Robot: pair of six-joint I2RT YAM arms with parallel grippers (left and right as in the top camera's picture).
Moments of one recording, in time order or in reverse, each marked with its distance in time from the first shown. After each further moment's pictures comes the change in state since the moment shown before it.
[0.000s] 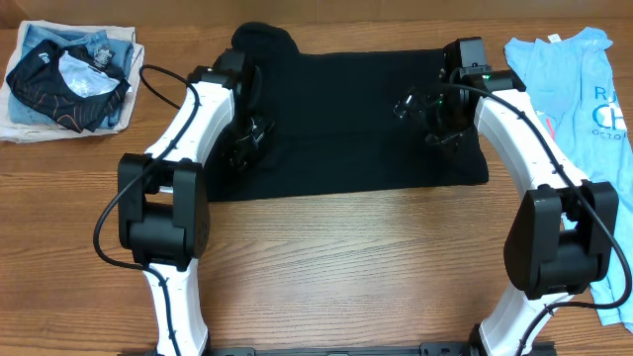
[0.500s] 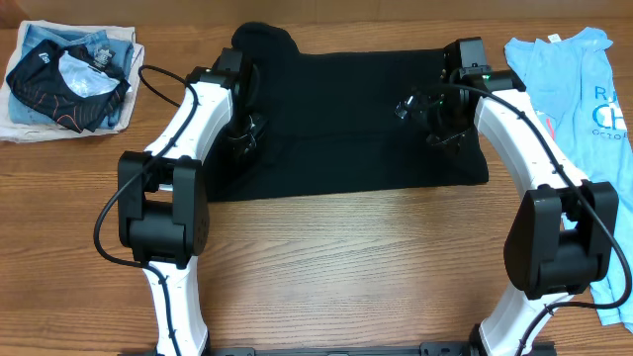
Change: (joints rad) left arm 0.013 0.013 0.000 0.046 -0.007 0.026; right arm 0.000 0.000 0.000 -0.006 0.031 0.000
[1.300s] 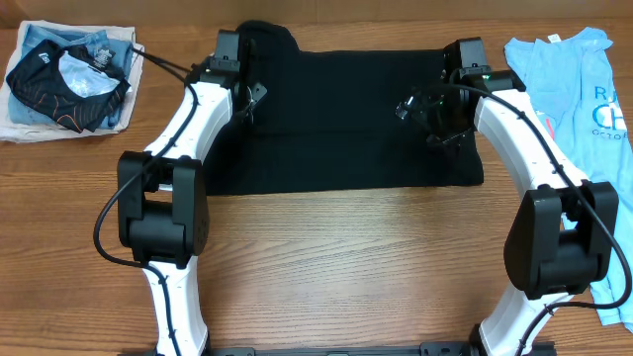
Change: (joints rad) left arm 0.000 0.000 0.000 0.399 -0.151 0.185; right arm 0.000 0.000 0.000 -0.006 0.003 0.000
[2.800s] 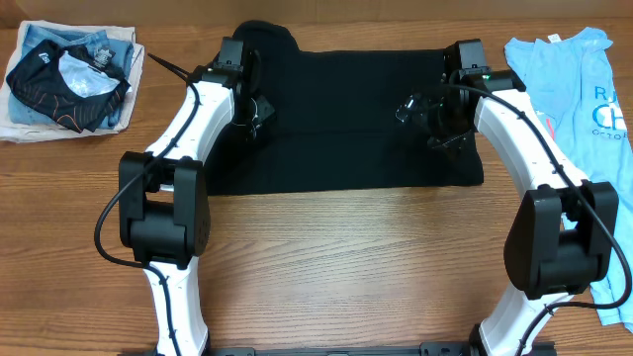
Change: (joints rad) left arm -0.009 -0.001 0.008 -0.209 0.178 0.127; right arm 0.000 0.000 0.000 -0.031 0.000 0.000
